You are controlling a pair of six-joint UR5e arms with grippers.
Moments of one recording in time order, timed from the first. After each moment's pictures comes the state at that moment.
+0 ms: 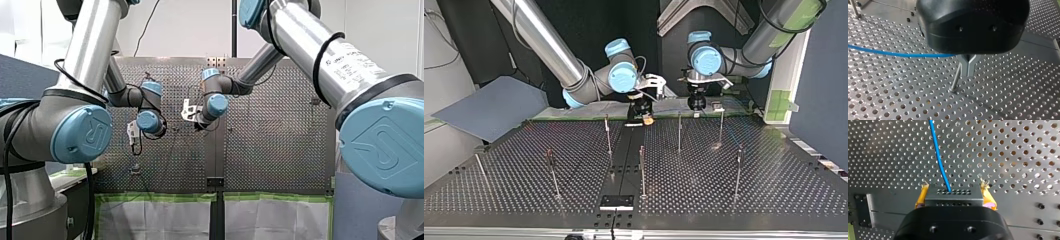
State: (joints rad) left arm -0.14 -1.91 -2.05 -2.48 -1.77 -1.76; right arm 2.40 -0.82 1.19 -0.06 1.65 1.76
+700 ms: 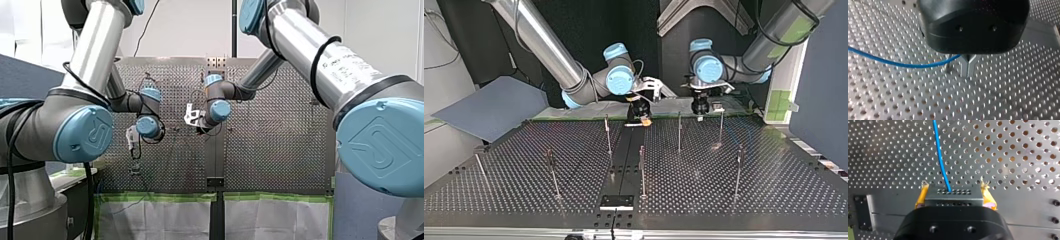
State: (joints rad) left arm -0.10 -1.99 -2.00 -2.45 -1.77 -1.78; right arm 2.38 -0.79 1.19 -0.12 1.61 1.77
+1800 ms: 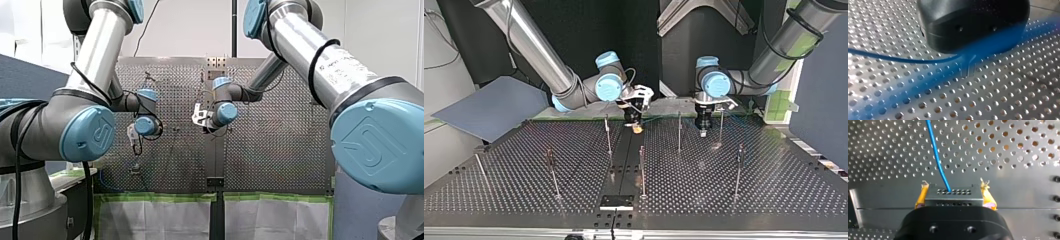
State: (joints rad) left arm -0.03 -2.06 -1.89 -2.41 -1.65 -1.81; right arm 2.32 -0.78 1.19 -0.16 1.58 1.80
